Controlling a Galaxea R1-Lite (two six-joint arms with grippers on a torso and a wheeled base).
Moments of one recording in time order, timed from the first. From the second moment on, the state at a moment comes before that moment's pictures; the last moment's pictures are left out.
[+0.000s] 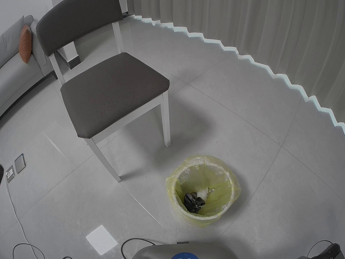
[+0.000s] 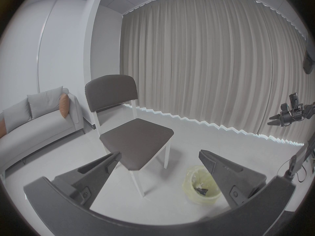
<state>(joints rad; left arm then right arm) -0.26 0.44 -0.57 0.04 -0.02 0.06 0.04 0.27 -0.53 0.36 -0.06 -0.07</state>
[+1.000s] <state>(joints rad) -0.13 0.09 -0.47 0.15 0.04 -0.04 0.00 0.01 -0.54 0.37 -0.10 0.09</state>
